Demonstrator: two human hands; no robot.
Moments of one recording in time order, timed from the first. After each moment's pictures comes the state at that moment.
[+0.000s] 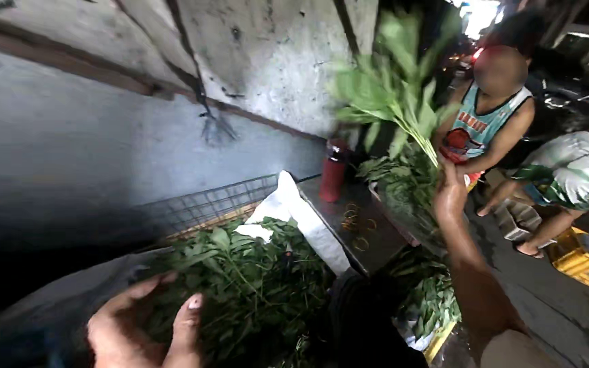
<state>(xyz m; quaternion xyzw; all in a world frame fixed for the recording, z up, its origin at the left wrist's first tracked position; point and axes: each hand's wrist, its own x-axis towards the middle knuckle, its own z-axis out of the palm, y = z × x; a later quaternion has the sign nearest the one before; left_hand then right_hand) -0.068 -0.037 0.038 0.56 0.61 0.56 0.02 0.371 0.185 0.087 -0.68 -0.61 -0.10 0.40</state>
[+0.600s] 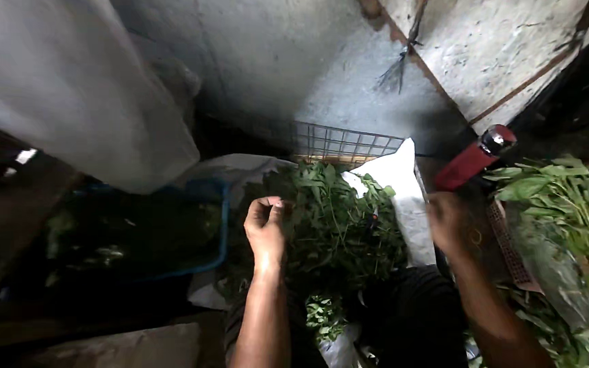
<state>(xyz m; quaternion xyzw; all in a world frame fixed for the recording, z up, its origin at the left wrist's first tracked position) -0.166 -0.002 -0.048 0.23 0.63 0.72 0.16 0.133 0.184 -0.011 -0.46 -0.84 0.18 0.23</state>
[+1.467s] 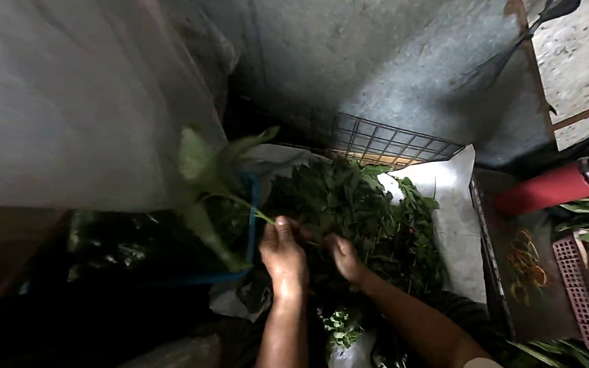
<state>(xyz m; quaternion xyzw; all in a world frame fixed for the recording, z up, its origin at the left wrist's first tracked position) -0.204 0.008 -0.070 0.06 0.68 0.72 0.16 -0.112 0.091 -0.158 -0.27 -0.75 0.58 0.15</state>
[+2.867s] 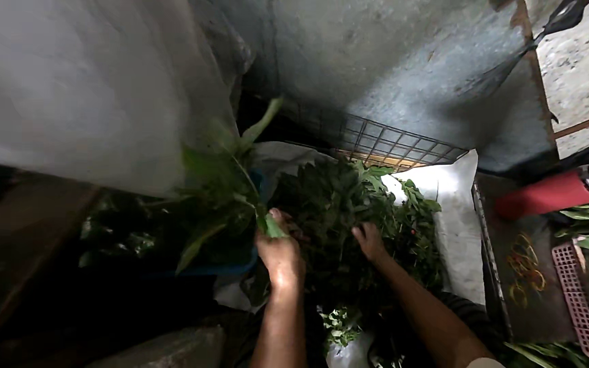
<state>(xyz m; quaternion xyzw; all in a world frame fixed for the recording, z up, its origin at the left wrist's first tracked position) -0.217 -0.001 -0.073 0.00 0.66 0.74 0.13 -0.087 0.158 -0.199 -0.43 -0.81 0.41 0.01</state>
